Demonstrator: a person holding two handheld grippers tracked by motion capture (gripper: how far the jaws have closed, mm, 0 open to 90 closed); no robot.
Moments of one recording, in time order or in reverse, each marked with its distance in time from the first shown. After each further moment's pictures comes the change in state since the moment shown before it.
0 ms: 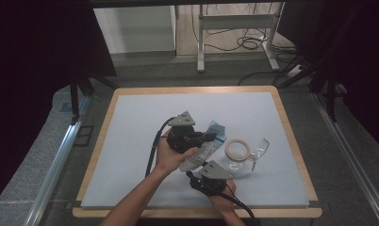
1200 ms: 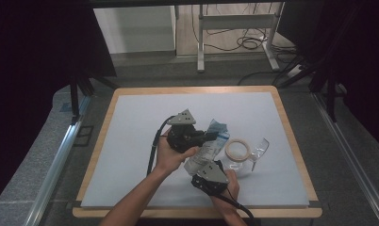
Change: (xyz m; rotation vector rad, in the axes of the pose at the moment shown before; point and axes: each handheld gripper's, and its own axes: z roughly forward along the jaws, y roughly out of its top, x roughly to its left) left arm -0.008 0.009 -0.007 -0.022 -0.011 0.009; right arm 0.003 0.005 -0.004 0.002 -0.154 -0.112
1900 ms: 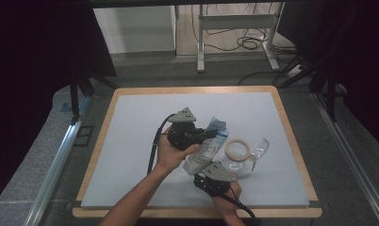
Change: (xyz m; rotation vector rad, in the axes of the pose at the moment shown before) left arm 0.005 0.004 0.006 0.017 0.024 -0.015; right arm -0.005 0.000 -0.007 -0.002 0.060 0.104
